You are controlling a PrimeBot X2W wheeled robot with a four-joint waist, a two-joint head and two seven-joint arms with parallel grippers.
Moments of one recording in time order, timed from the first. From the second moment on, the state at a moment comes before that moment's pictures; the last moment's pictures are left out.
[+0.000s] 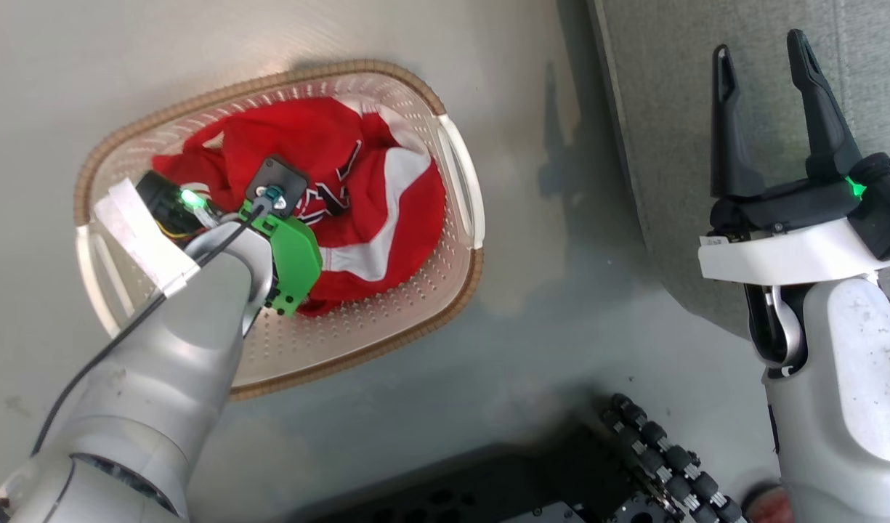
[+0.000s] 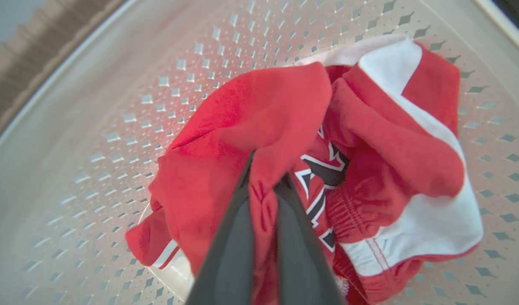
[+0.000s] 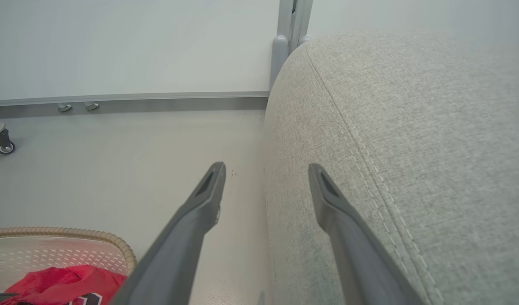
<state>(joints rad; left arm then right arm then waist) -1.03 0.11 -0.84 1.28 -0.30 -0.10 -0.23 -0.47 -0.05 -0.01 -0.01 0.14 0.13 -0.26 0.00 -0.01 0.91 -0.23</state>
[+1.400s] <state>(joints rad) -0.38 0.07 -0.47 0.51 -0.37 -0.07 -0.26 -0.03 -0.05 0.15 0.14 0.15 0.13 -0.26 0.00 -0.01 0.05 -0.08</state>
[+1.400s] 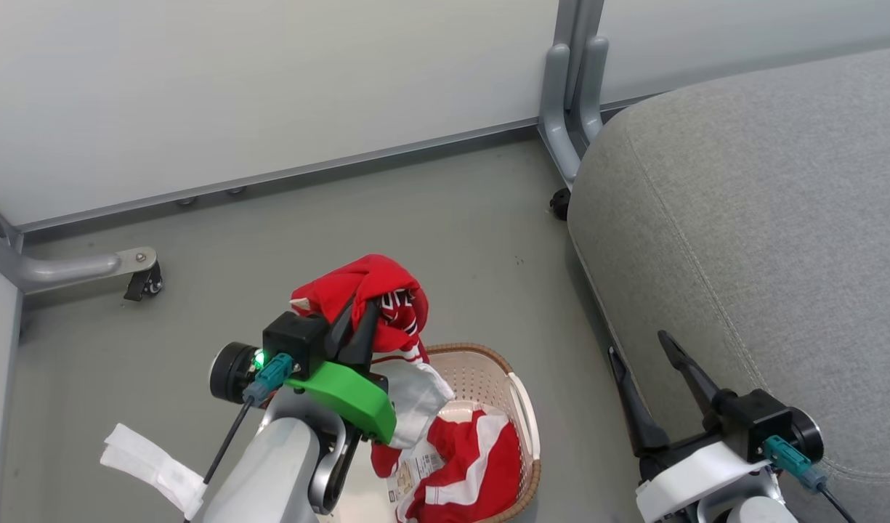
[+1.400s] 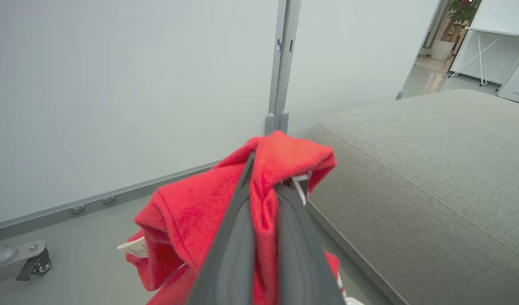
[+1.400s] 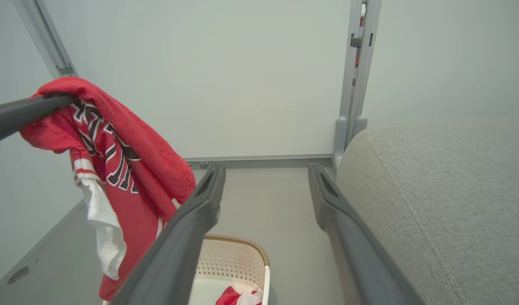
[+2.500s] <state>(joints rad) -0.51 0.05 -0.85 0.22 -0.53 -0.03 -0.23 -0.20 -0.05 0.34 0.36 0.20 0.13 -0.26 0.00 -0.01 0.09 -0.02</state>
